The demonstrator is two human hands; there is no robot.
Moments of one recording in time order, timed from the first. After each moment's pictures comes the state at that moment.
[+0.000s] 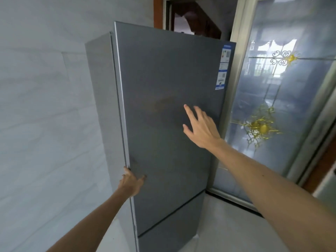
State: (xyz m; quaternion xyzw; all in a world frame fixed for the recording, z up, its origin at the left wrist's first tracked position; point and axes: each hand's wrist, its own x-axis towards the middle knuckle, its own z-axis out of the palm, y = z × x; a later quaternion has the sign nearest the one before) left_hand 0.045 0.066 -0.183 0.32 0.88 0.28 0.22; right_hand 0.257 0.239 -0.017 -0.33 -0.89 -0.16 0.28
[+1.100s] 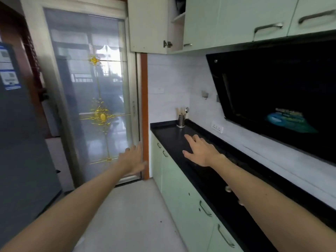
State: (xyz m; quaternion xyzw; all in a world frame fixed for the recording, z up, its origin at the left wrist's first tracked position) left_hand 0.634 0.010 -0.069 0.85 0.52 0.03 0.03; right_hand 0.887 -0.084 -0.042 -0.73 -0.67 -0.05 0.07
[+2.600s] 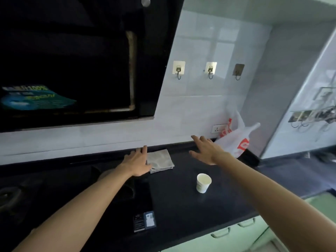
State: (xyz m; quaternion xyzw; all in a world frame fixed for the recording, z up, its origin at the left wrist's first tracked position) left_hand 1.179 -0.268 -0.147 0.98 -0.18 -0.08 0.06; right_hand 1.126 -0.540 -0.103 -1.00 0.00 0.01 0.01
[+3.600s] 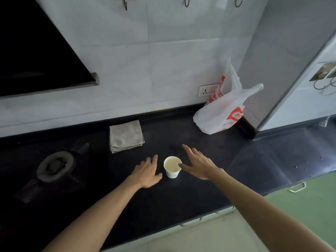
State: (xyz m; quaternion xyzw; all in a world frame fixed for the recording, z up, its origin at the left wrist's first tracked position) left_hand 1.207 -0.500 -0.313 0.95 -0.19 -0.24 0.05; right_hand 1.175 -0.727 -0.309 -0.97 -0.02 0.15 0.17
